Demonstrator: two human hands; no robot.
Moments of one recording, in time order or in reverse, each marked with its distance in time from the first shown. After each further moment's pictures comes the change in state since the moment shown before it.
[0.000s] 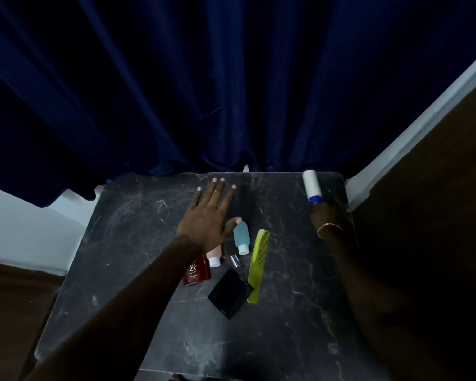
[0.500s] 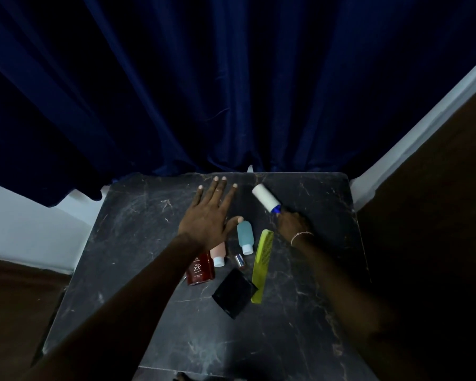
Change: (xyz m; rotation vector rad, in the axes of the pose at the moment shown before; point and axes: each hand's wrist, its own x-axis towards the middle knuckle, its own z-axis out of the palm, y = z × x) left_hand -0.001 -0.005 -0.007 0.014 -0.029 -0.007; right_hand -0.042 -0.054 0.043 -0.130 -0.193 -0.285
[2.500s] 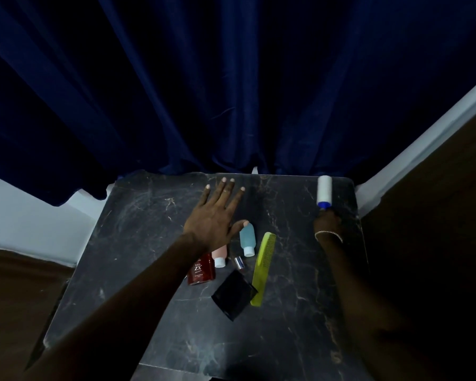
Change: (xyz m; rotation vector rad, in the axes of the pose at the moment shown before) left_hand 0.004 0.002 0.006 0.037 0.027 0.036; right_hand 0.010 0.050 -0.029 0.374 0.205 0.396
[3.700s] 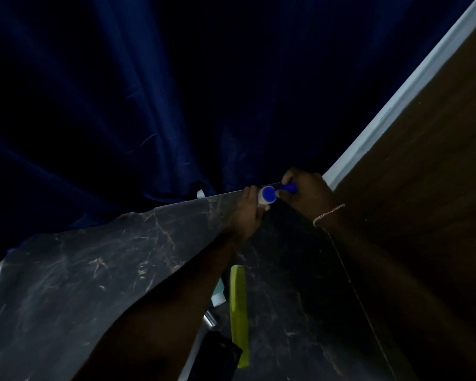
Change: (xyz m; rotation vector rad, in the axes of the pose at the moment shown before) left_hand 0.206 0.111 0.067 -0.802 0.123 0.174; right_hand 0.047 -0.050 -0.086 -0.067 0.092 -0.543
